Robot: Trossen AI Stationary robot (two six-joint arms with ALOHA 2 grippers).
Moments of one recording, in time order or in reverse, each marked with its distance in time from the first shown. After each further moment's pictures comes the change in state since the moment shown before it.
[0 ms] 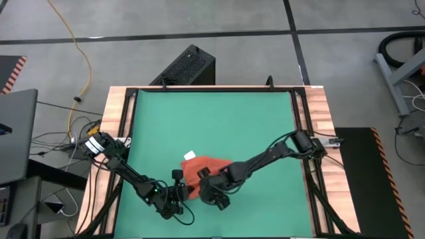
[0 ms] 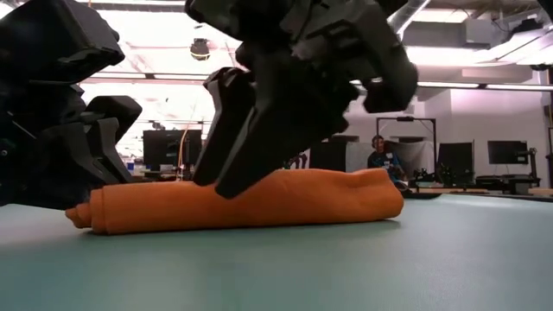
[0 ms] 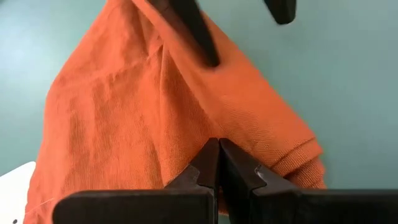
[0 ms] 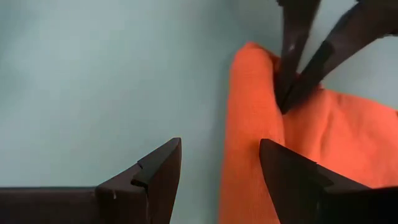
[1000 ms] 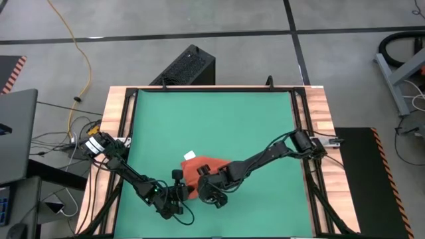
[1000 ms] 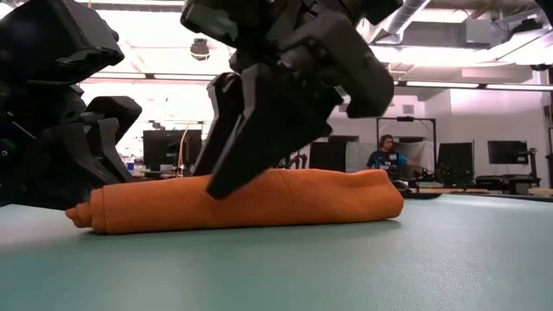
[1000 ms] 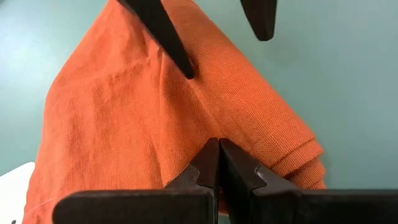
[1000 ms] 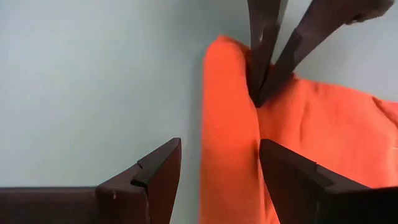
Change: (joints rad) left arm 0.000 0.000 0.001 0.016 -0.001 0.005; right arm -0.012 0.005 0.010 -0.002 0.054 0.044
